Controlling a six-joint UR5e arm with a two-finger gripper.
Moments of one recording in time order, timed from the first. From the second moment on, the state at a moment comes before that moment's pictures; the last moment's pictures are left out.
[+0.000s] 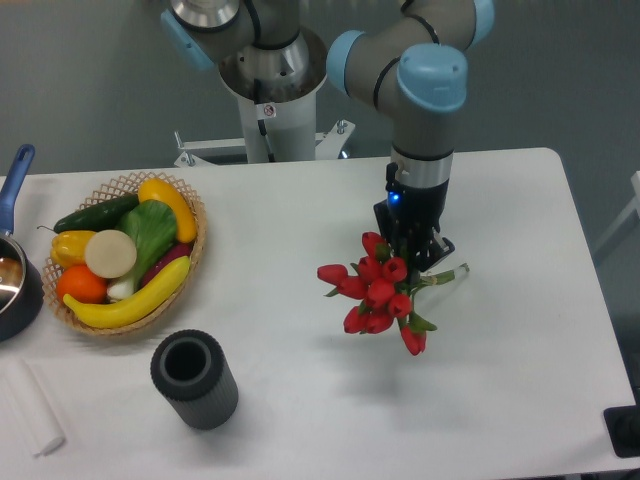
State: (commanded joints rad) arm 2.64 -1.81 -1.89 -0.79 1.36 1.59
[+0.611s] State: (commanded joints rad) arm 2.61 -1.86 -1.90 -0.79 1.35 1.57
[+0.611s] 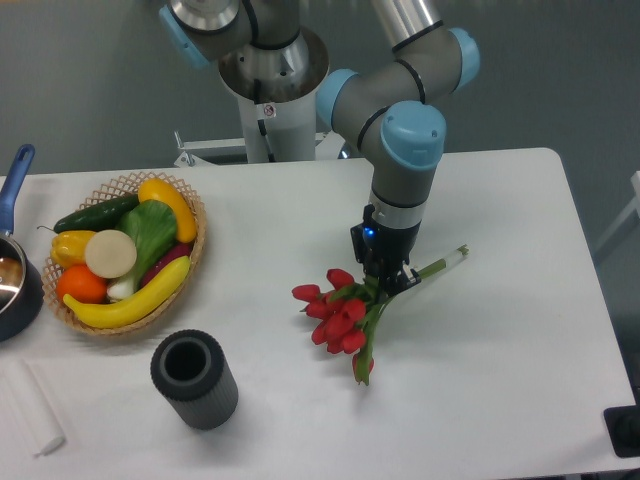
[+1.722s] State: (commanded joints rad) arm 2.63 -1.77 -1.65 -0.97 1.37 1.51
